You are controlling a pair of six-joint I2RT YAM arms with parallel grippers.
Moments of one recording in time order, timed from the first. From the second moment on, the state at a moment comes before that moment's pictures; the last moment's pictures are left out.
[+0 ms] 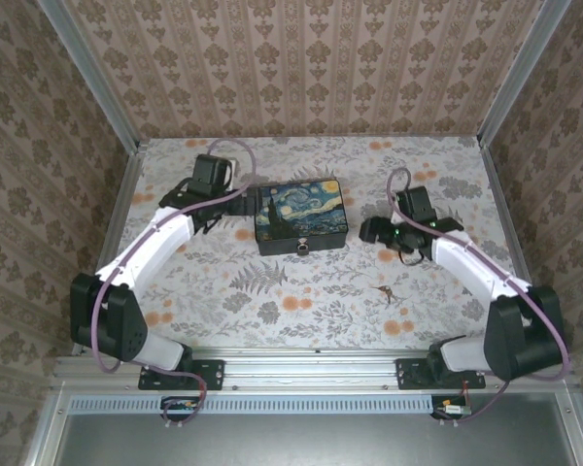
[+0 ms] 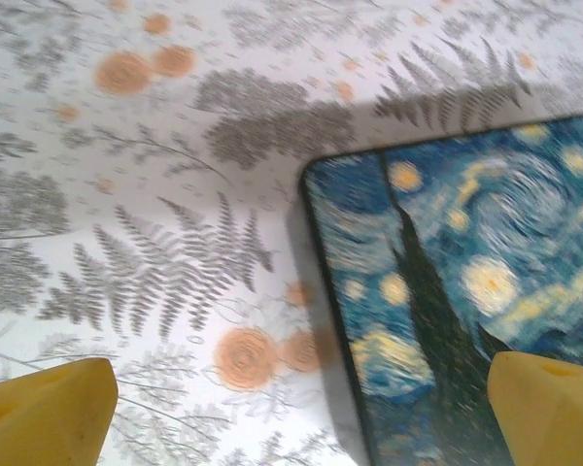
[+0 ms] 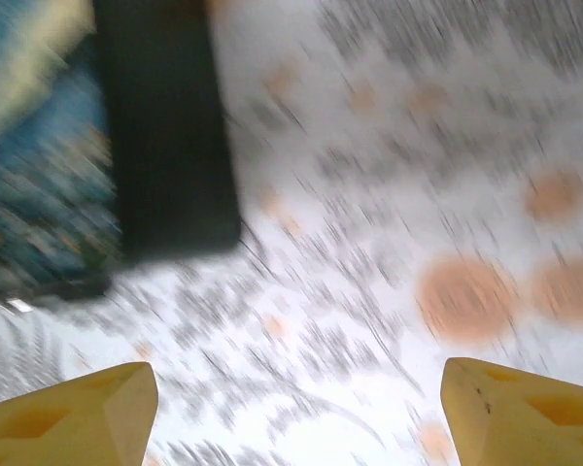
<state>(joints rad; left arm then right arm) -0.38 1.45 1.19 -0.55 -0.02 -0.25 0.23 1.31 0.83 -0.53 -0.17 0.49</state>
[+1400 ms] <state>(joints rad) -0.96 1.42 1.15 -0.67 -0.09 -0.46 0.24 1.24 0.52 -0.47 -0.18 0.55</state>
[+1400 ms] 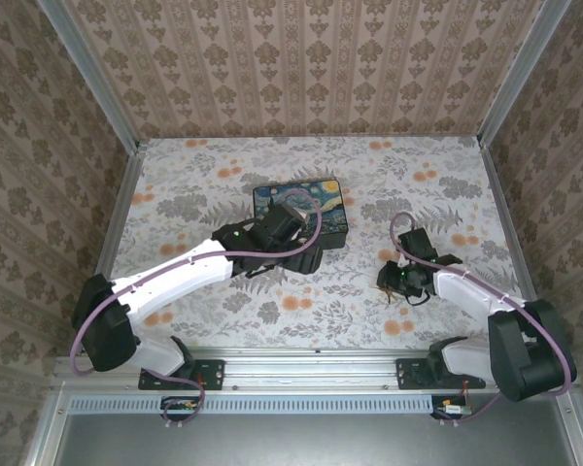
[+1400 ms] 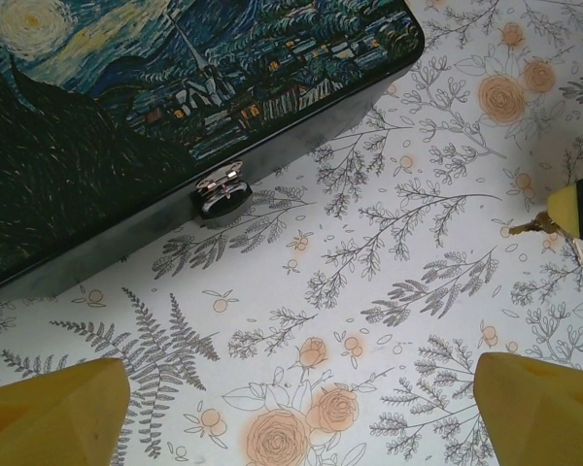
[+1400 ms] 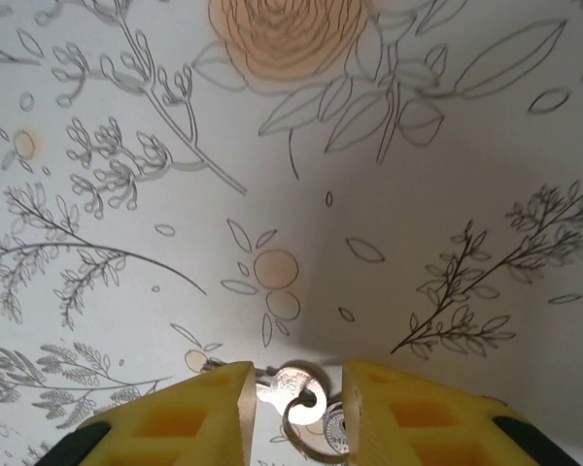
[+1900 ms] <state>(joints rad) -0.91 1.38 1.16 -0.69 -0.09 -0.41 0.27 1.26 0.56 -0.55 -0.11 0.55</state>
